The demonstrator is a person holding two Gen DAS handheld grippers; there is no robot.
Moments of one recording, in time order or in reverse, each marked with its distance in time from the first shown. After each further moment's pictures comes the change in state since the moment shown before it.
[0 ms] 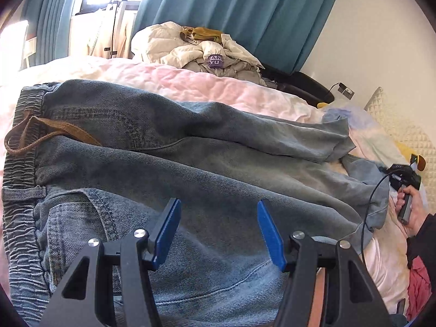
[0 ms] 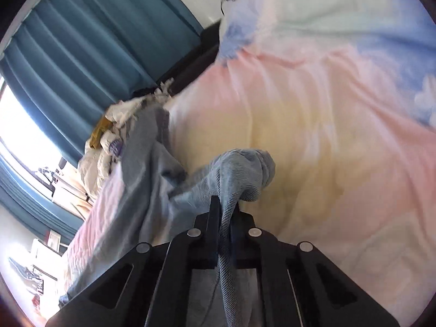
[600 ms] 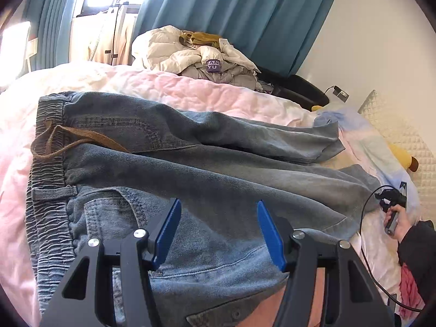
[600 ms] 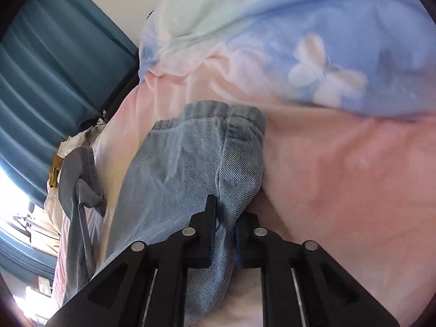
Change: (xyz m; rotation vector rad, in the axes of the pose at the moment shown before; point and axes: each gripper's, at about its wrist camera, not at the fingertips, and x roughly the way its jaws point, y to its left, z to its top) left arm -0.049 0.004 0.004 -0.018 -0.011 -0.019; right arm -0.017 -0.135 -0.013 0.230 0.009 -0.218
